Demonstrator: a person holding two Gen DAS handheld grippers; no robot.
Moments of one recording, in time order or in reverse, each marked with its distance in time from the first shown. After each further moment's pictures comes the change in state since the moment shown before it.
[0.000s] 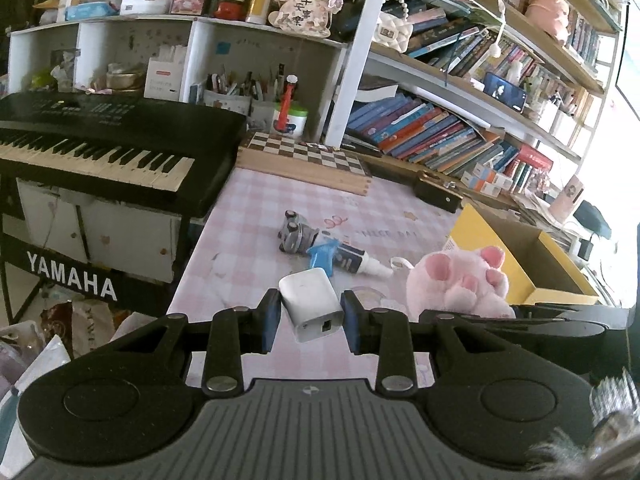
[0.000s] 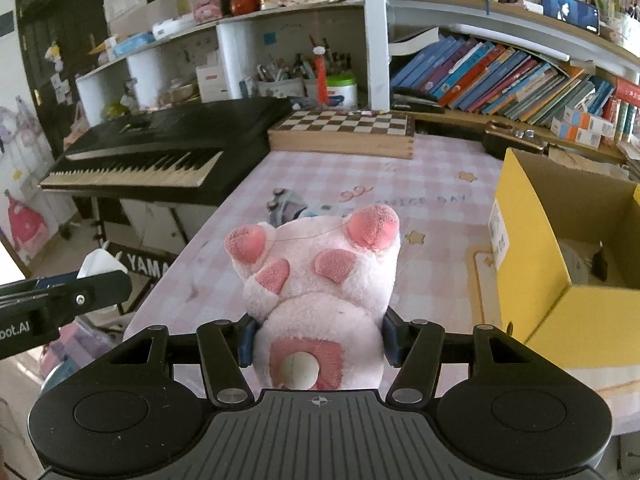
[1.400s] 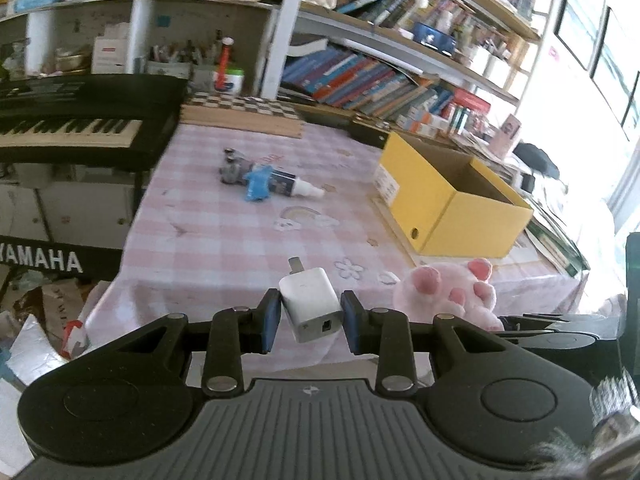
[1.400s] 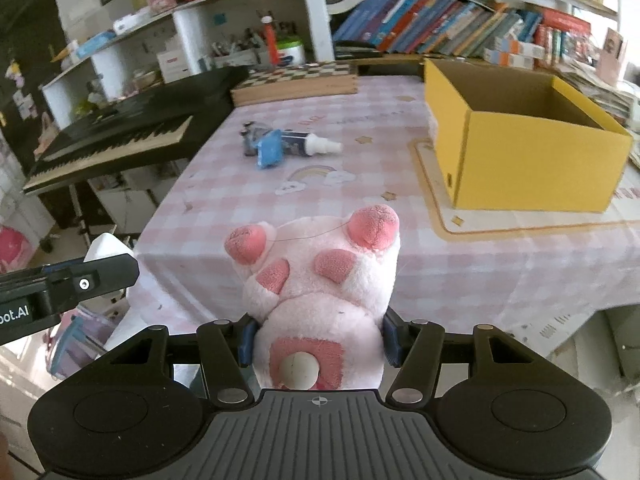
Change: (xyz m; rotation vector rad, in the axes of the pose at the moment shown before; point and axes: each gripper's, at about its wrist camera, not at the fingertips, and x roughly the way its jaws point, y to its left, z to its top) left arm -0.050 -0.024 -0.058 0.108 0.115 -0.159; right arm -0.066 -0.004 -0.093 0.181 0.070 -0.099
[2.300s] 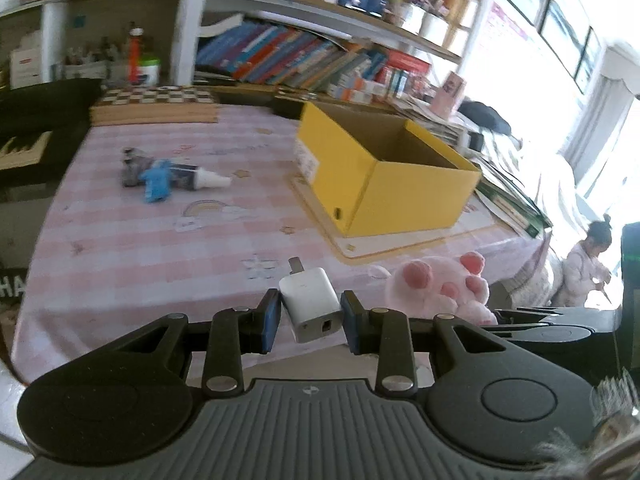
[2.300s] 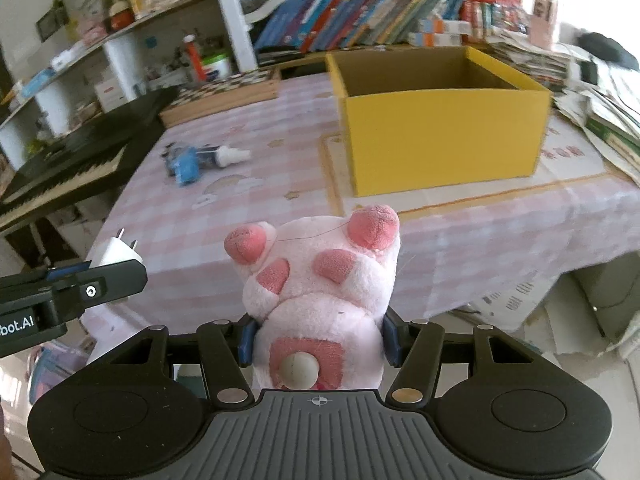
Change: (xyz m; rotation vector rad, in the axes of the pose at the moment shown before) left arm 0.048 -0.072 0.013 0.131 0.075 -0.144; right arm -0.014 -0.077 -0.005 0.149 -0.008 -0.100
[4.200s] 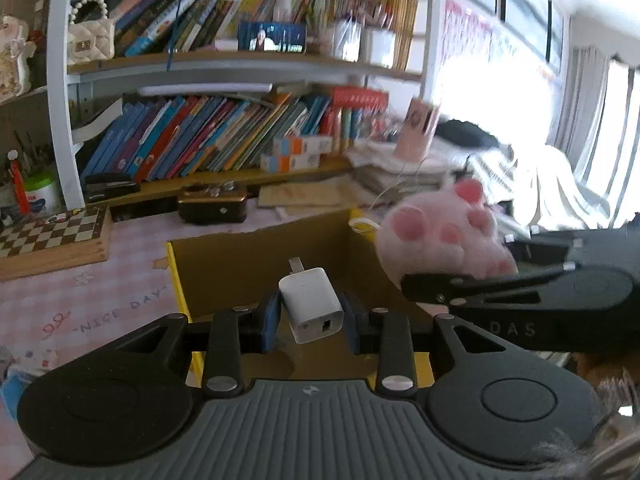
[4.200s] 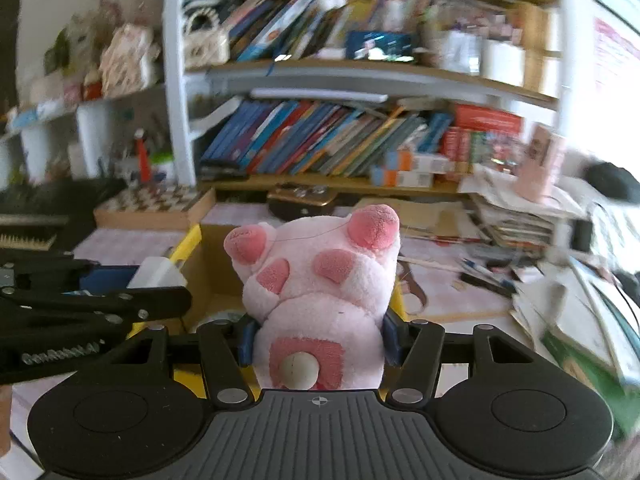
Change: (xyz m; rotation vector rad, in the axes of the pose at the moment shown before) left arm 0.198 -0.140 0.164 0.205 -0.131 0.037; right arm 0.064 -0.148 0.203 -0.299 -0.252 0.017
